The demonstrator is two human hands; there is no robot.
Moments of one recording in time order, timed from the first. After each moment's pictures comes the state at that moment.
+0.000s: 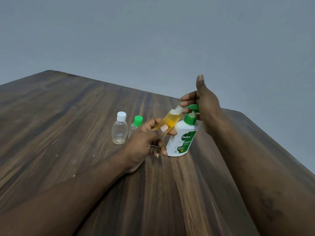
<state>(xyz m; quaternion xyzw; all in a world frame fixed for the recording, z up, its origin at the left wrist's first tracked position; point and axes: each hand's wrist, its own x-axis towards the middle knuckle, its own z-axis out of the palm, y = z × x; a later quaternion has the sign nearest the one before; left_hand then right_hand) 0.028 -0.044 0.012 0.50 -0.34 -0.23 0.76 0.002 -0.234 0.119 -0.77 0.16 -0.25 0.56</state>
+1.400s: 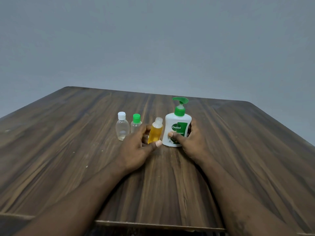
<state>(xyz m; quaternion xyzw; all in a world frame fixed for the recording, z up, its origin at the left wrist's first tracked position) 0.000 -0.021 -0.008 0.76 -0.34 0.03 0.54 -0.044 -0.242 -0.019 -0.79 0.07 -0.29 0.54</state>
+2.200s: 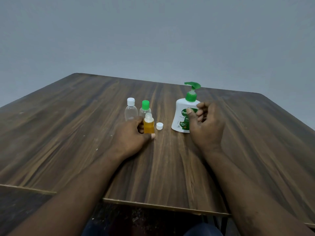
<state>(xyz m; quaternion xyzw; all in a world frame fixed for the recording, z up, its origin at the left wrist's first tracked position) 0.006 0.008 -0.013 0.85 -0.24 0.06 0.47 -0.063 -0.215 0.003 -0.77 0.05 -0.55 0.32</state>
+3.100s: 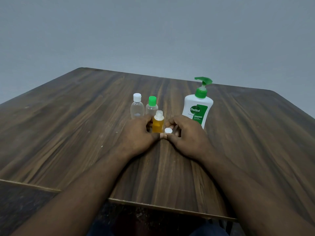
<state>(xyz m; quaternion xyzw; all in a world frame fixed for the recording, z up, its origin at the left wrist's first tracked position) 0.010 0.005 -0.018 0.86 -0.27 0.08 0.43 -0.050 -0.184 -0.016 -0.93 -0.07 -0.25 0.24</state>
